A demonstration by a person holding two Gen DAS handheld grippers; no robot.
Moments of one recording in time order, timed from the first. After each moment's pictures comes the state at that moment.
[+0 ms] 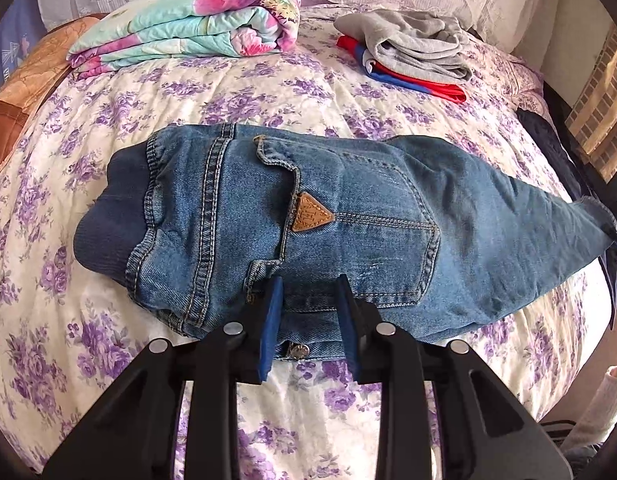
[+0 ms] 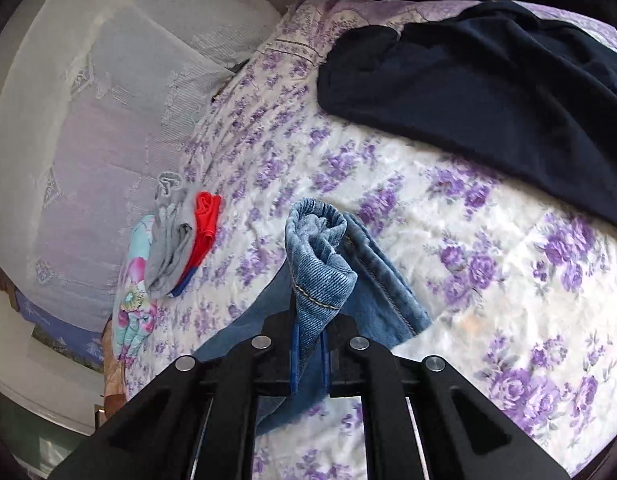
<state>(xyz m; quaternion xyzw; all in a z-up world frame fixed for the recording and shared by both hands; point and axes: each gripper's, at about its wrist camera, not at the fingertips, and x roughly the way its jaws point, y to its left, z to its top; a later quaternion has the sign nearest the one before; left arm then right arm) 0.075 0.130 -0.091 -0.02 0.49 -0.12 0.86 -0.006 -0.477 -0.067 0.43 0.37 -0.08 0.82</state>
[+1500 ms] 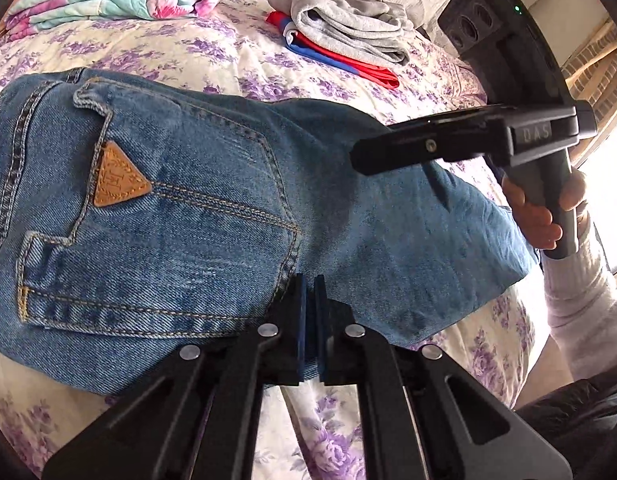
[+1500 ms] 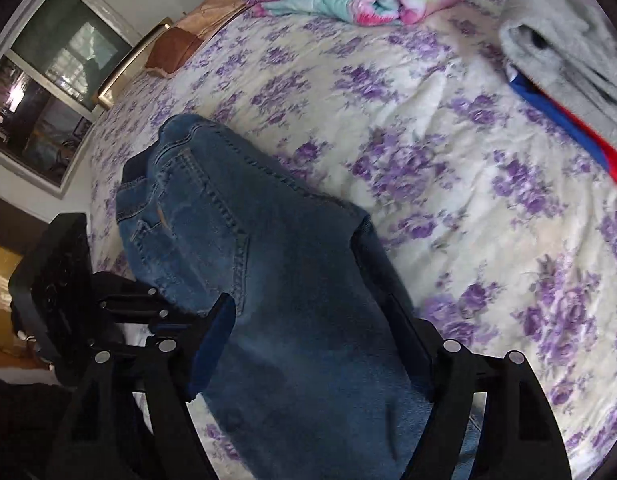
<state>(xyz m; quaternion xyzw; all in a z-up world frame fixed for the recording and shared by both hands) 0.081 0.069 -0.132 -0.11 0.49 -0.23 0.83 0.204 -0.083 -0.077 -0.06 0.60 0.42 0.68</state>
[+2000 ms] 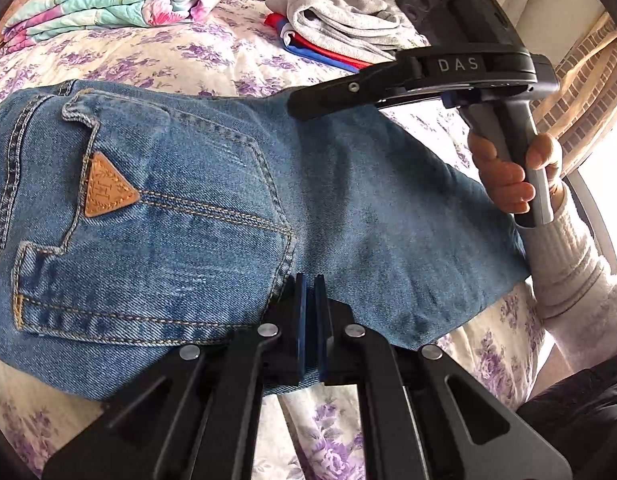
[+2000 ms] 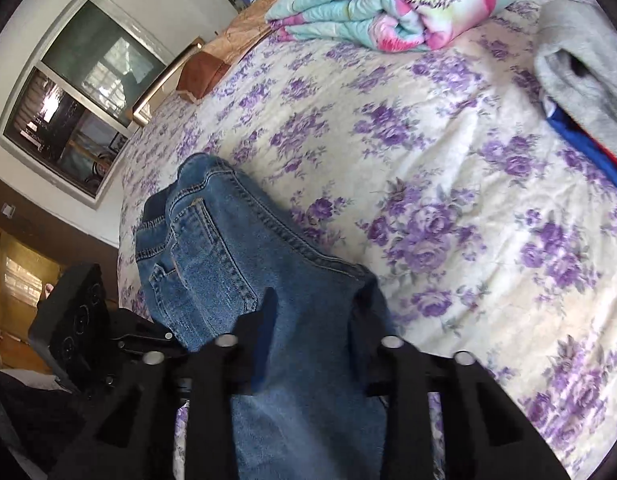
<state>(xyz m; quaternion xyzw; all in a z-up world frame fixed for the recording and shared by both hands) 0.086 0.056 -0.131 -0.09 0.49 -0.23 0.84 0.237 -0.080 -0.077 0.01 0.56 0.47 0.68</state>
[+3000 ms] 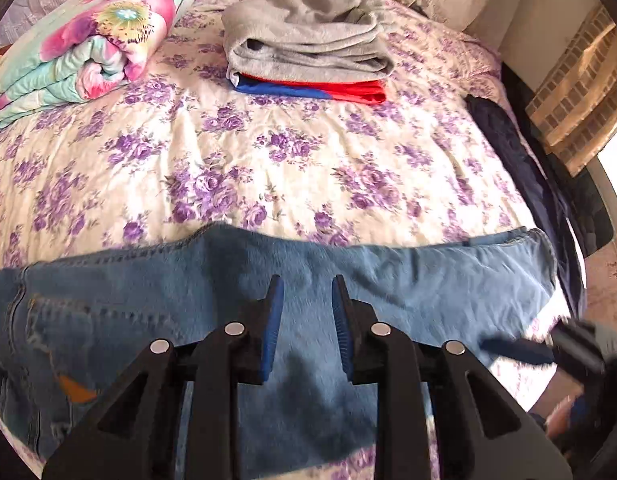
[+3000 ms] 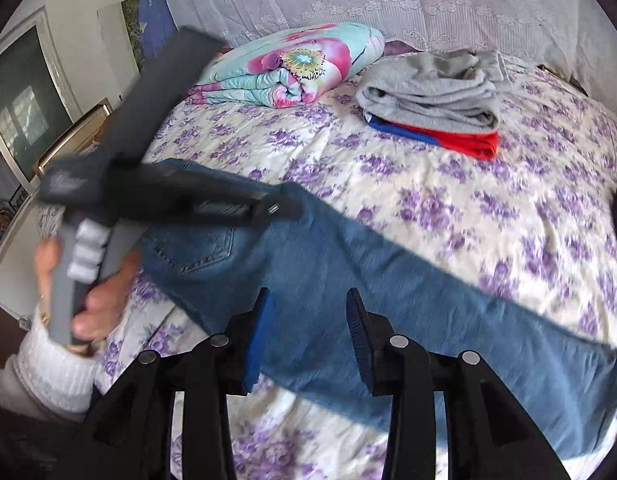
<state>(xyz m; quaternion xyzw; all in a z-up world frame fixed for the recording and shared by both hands) 0.177 -0.023 -0.080 -0.01 0.53 -0.20 0.83 0.067 -0.168 -0.025 -0.02 0.47 0.23 0.85</state>
